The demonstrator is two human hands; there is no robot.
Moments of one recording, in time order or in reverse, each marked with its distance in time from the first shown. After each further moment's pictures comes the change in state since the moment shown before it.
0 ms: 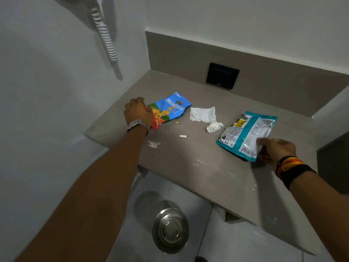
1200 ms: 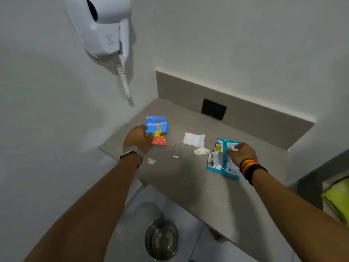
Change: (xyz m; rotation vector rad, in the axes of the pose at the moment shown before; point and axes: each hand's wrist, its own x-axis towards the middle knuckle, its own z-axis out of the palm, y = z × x) left_hand -0.081 0.061 -0.122 -0.098 -0.142 -0.052; right_hand -0.014 -0.076 0.007 -0.704 -0.168 -0.379
